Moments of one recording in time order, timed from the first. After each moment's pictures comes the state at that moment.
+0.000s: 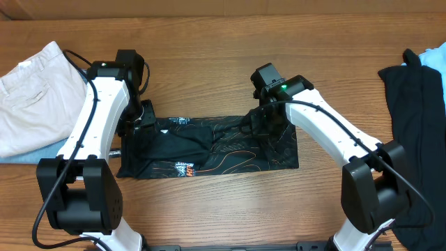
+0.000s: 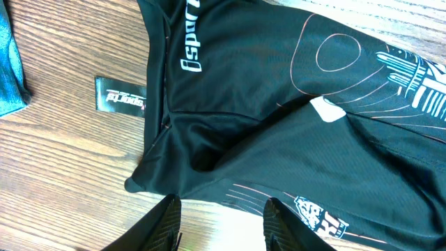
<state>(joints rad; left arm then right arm) -0.04 1.82 1.48 -1.30 -0.10 -0.37 0.47 1.86 1.40 -1.01 -0.14 0.38</state>
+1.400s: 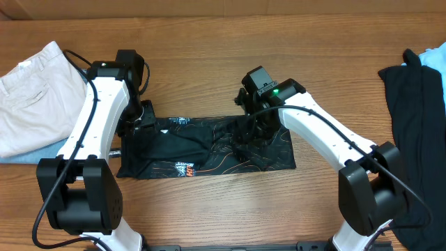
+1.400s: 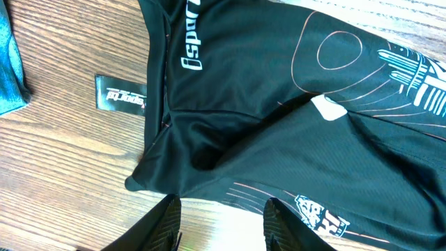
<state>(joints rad) -0.04 1.82 1.48 -1.30 -0.10 -0.37 0.52 1.86 1.40 -0.97 -0.38 0.20</state>
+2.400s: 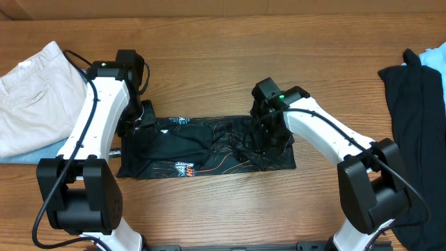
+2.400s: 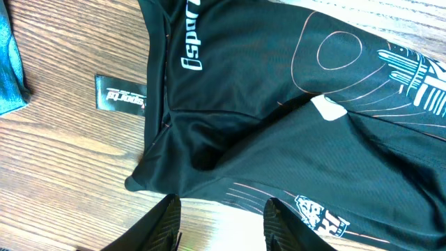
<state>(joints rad) -0.04 1.82 1.48 -1.30 -0.10 -0.37 0.47 1.86 1.27 -1.00 -0.18 0.19</state>
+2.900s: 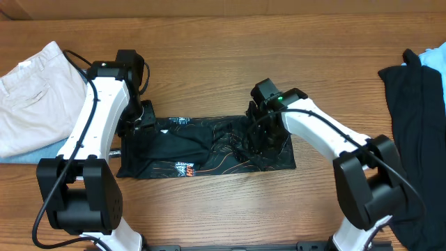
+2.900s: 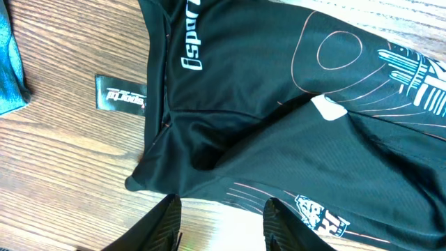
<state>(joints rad) -0.04 1.82 1.48 -1.30 -0.10 -0.37 0.47 1.90 1.26 -0.95 -0.24 0.15</state>
